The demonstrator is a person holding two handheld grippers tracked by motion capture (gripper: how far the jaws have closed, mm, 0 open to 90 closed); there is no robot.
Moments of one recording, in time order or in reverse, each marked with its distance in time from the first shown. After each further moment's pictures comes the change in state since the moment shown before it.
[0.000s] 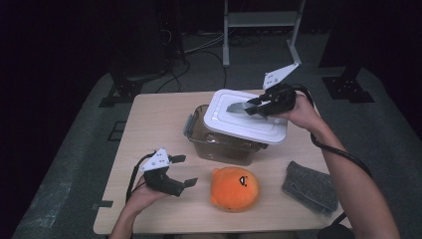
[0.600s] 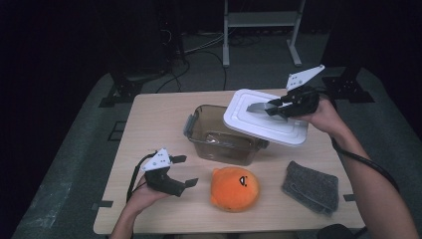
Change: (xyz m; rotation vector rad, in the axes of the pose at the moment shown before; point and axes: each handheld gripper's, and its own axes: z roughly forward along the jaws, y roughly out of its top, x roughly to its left) left arm 0.000 -0.001 0.002 0.003 -0.003 -0.001; right arm -0.005 -0.036 -0.041 0.017 -0.067 0.051
